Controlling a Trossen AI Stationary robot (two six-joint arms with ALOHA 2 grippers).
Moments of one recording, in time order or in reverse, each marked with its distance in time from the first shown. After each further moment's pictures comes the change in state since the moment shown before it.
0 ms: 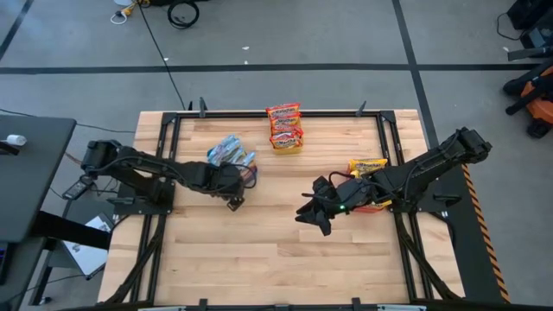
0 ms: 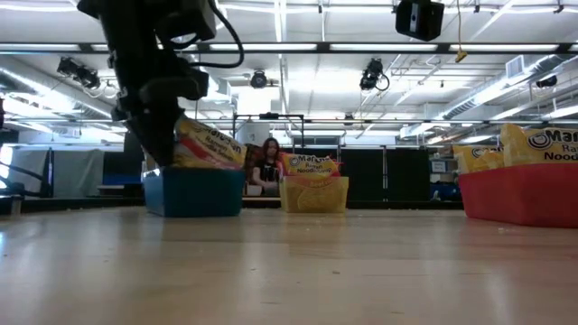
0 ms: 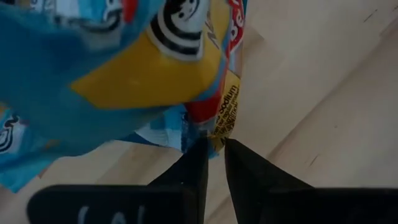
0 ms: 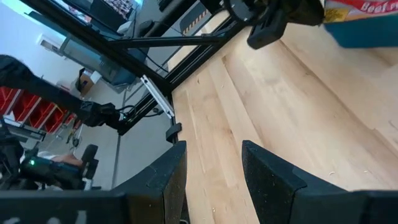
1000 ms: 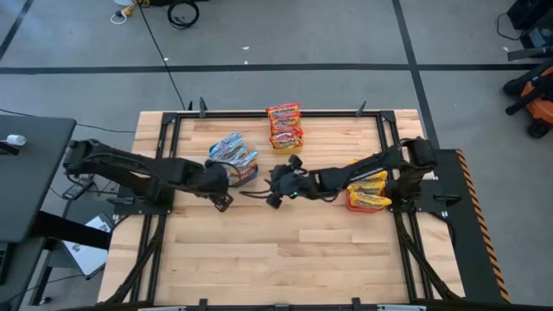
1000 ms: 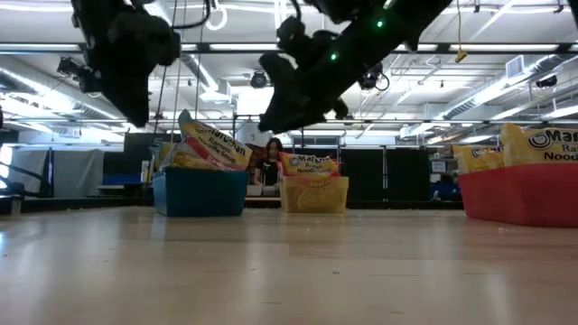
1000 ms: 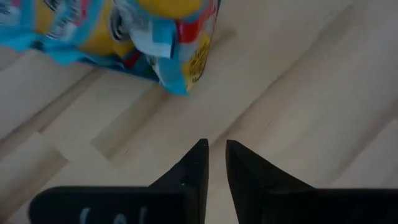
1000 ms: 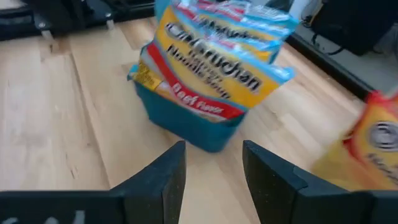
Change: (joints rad) left arm -0.060 -0.240 0.021 -0.130 0.050 -0.124; right arm -0.253 0.523 0.192 0.121 0.417 -0.604
